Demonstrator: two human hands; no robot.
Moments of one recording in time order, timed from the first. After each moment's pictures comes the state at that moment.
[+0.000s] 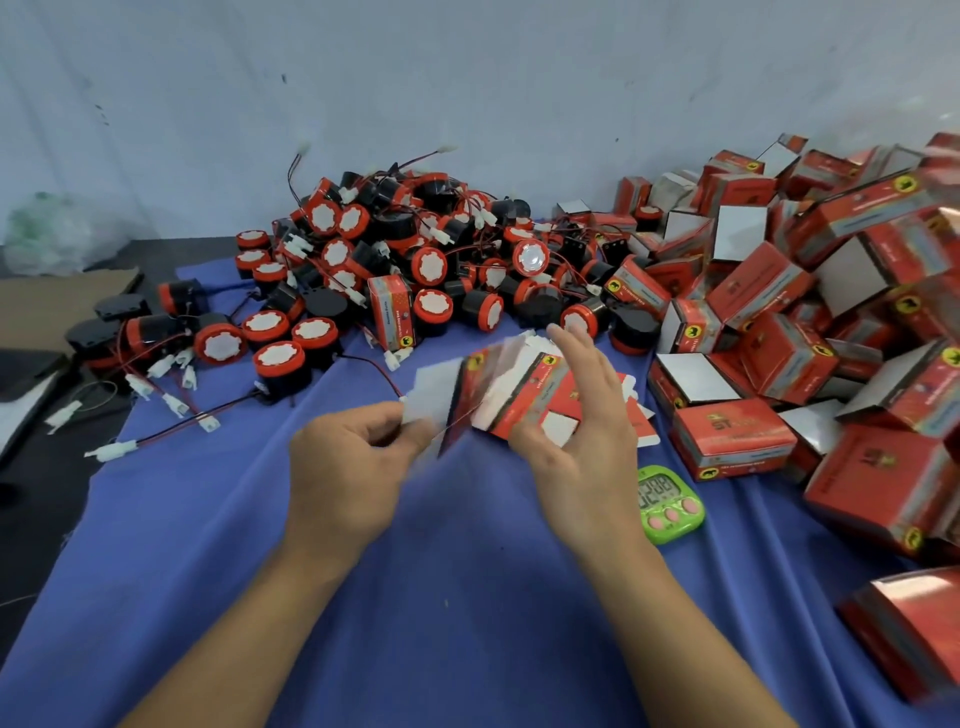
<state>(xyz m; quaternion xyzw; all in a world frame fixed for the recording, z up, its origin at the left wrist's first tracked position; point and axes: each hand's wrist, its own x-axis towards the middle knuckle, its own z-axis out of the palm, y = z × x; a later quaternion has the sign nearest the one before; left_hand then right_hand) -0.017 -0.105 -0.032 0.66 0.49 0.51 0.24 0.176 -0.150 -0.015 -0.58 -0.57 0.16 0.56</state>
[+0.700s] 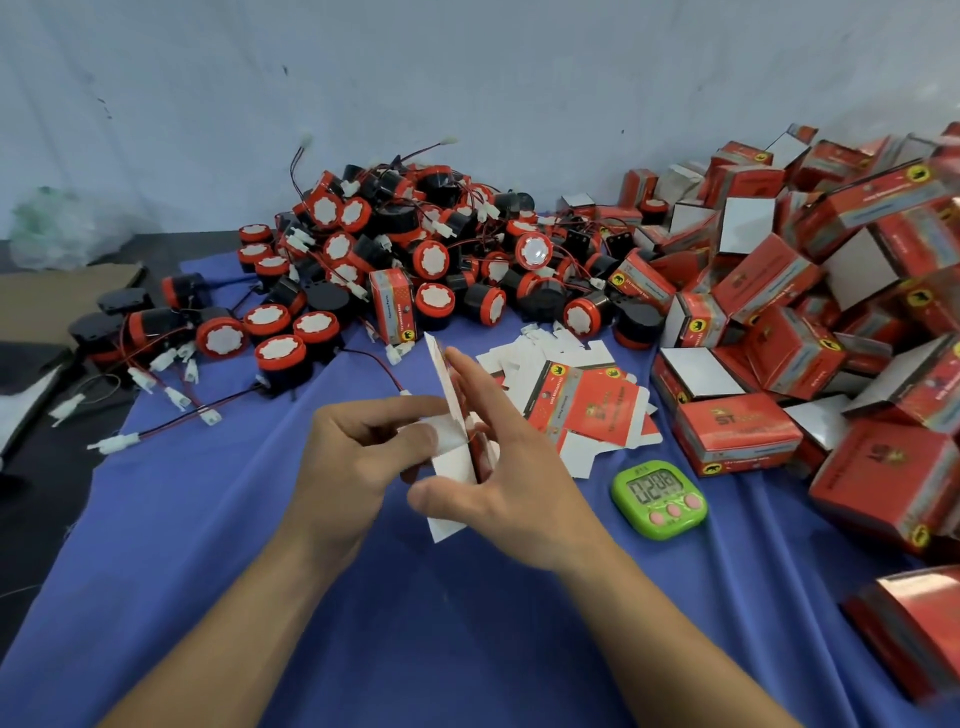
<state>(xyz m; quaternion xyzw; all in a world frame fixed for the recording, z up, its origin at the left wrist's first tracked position) -0.013 -0.119 -0.012 0.62 0.36 0.52 0.47 0.147 -0.153 -0.015 -0.49 -0.67 0.33 0.46</state>
